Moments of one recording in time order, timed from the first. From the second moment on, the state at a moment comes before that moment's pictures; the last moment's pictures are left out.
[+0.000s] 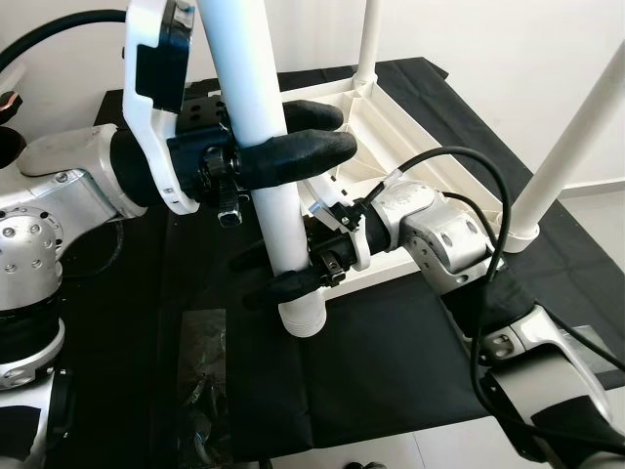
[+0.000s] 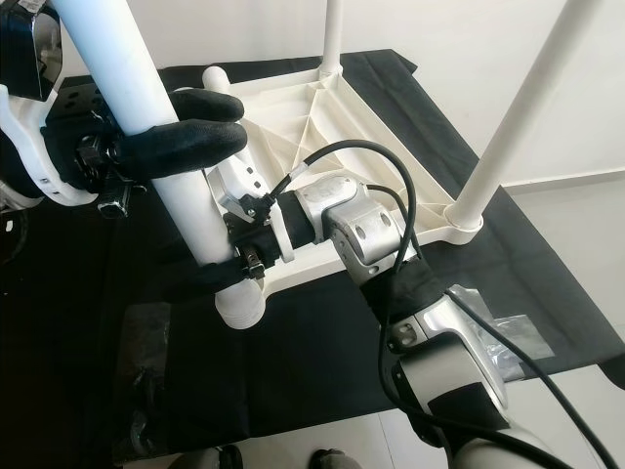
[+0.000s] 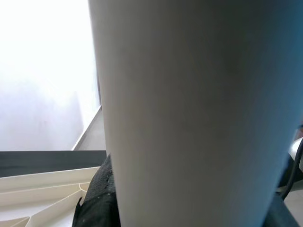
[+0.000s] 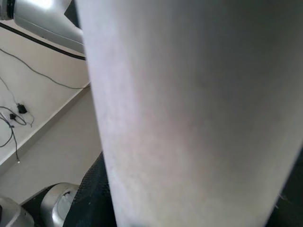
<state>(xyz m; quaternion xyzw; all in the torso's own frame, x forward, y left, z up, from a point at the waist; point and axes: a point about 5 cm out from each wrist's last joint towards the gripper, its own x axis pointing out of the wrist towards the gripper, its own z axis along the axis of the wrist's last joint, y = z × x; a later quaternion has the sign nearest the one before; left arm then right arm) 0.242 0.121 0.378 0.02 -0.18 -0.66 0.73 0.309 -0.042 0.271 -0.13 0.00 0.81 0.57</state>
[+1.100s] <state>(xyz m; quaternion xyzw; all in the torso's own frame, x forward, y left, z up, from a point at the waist) 0.214 0.216 0.234 -0.05 -0.05 -0.14 0.99 0.336 -0.082 0.313 -0.10 -0.04 0.79 0.60</state>
